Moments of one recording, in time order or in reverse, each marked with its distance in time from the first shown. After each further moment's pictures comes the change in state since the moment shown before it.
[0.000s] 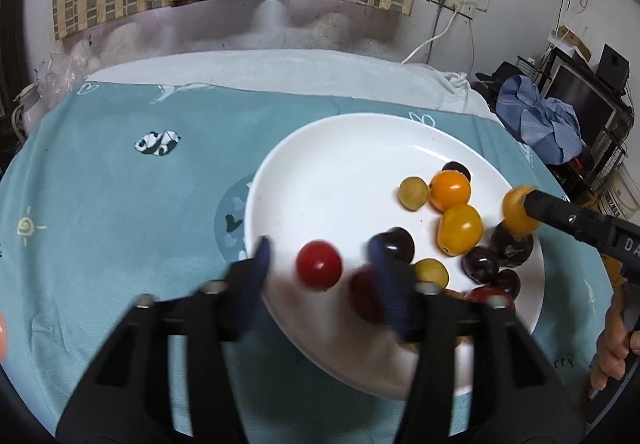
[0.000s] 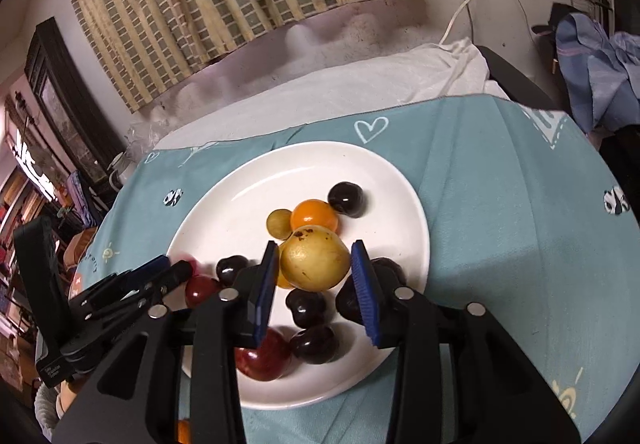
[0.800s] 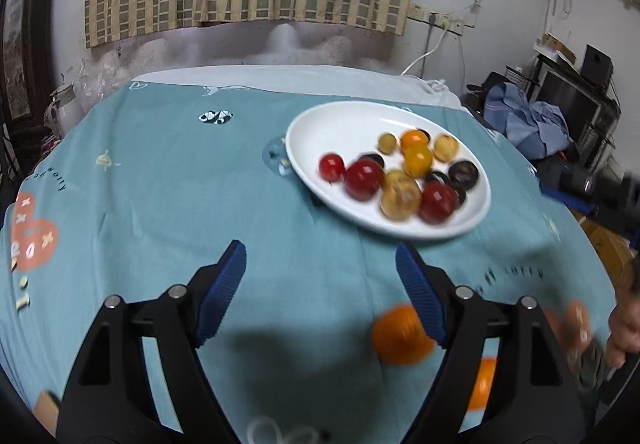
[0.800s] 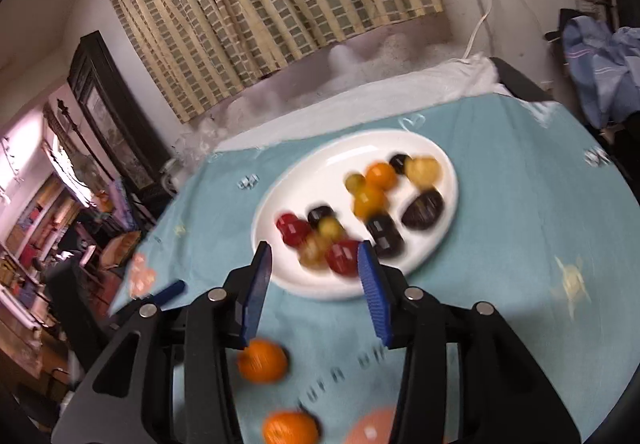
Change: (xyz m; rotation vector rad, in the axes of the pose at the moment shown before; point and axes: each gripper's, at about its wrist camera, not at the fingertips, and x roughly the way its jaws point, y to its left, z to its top) left arm -0.120 0.000 -0.096 0.011 -0.083 0.029; right arm -0.106 0.042 -0.090 -0.053 -0.084 0.090
